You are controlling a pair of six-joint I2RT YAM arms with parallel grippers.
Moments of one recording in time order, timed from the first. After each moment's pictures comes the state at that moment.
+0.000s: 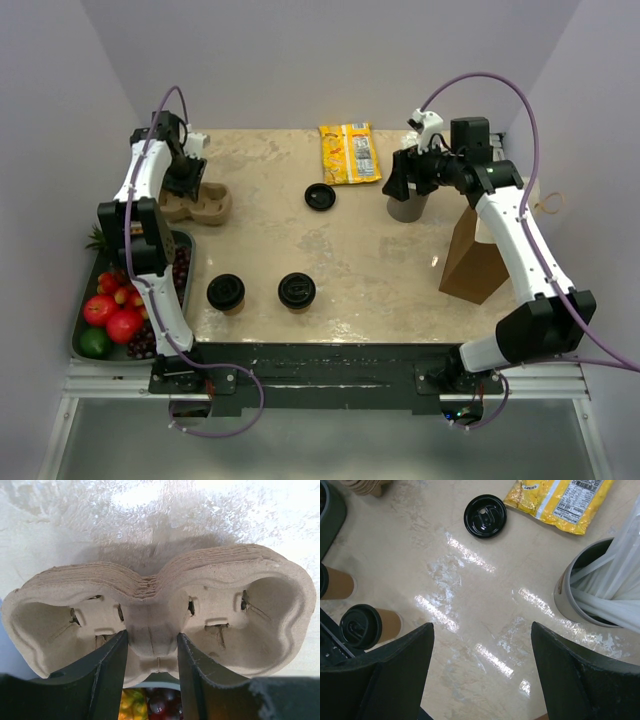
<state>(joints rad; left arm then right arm) 0.13 2.12 1.93 -1.04 0.05 0.35 0.18 1.45 1.51 -0.74 -0.47 -0.09</state>
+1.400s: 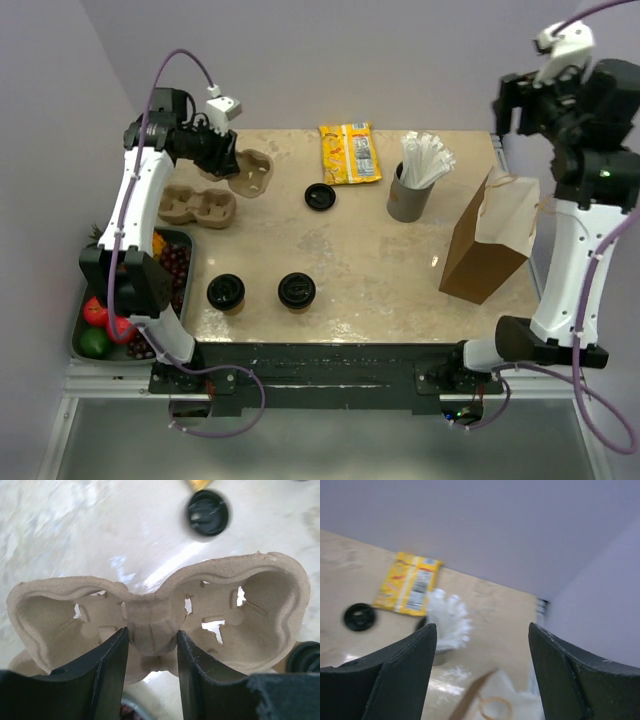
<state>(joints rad) 0.00 1.77 1.89 -0.99 0.50 0.42 -0.06 1.45 2.15 -0.87 -0.26 -0.26</state>
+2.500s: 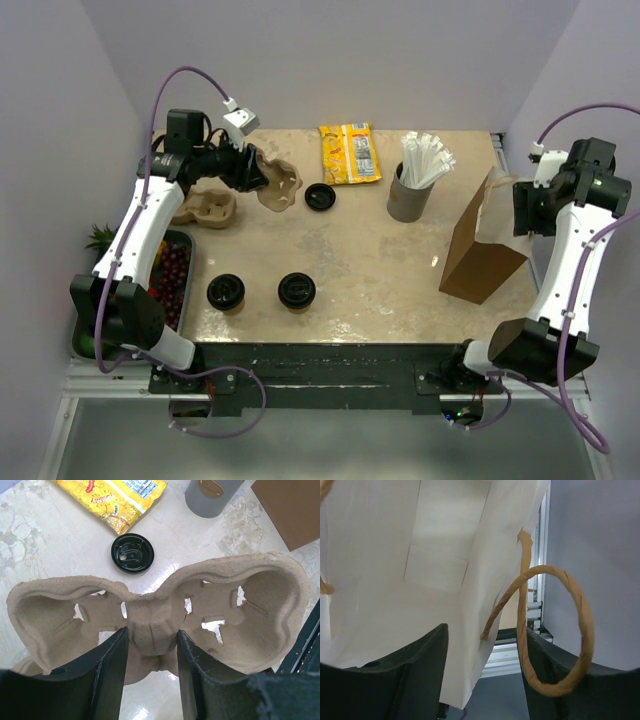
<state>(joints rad) -0.14 1.54 1.56 -0.69 0.68 0.26 -0.43 1.35 1.67 -1.37 -0.04 -0.36</state>
